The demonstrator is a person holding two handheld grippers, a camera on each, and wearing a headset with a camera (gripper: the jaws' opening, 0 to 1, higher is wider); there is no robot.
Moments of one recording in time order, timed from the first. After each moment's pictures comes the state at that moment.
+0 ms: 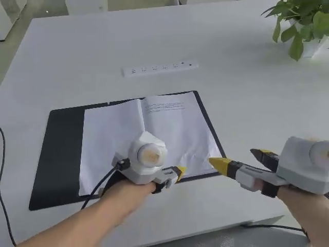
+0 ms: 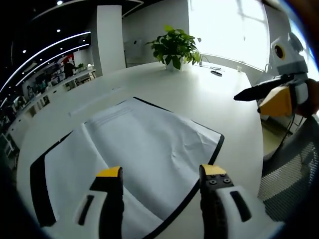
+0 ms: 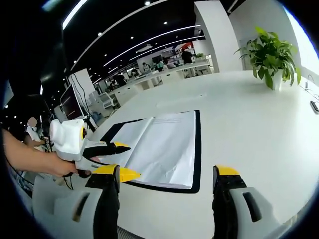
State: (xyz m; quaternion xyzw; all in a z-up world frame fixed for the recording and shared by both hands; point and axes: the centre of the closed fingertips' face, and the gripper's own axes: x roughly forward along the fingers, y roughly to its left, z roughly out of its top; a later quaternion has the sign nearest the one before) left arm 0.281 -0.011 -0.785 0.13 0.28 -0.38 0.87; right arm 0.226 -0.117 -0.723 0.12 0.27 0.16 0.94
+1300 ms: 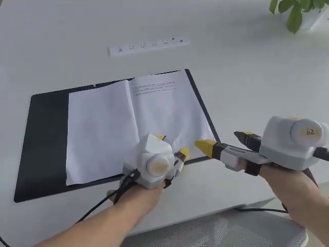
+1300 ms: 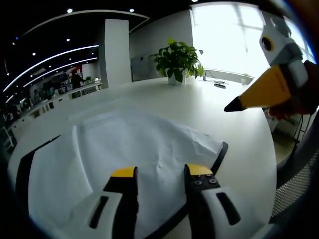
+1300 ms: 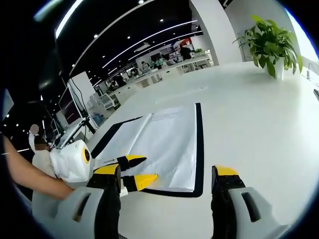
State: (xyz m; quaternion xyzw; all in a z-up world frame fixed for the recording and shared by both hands) left arm 0.282 -0.043 -0.809 0.09 0.21 -0.37 0.90; right arm 0.239 -0.112 -0.742 0.15 0.28 0.17 0.93
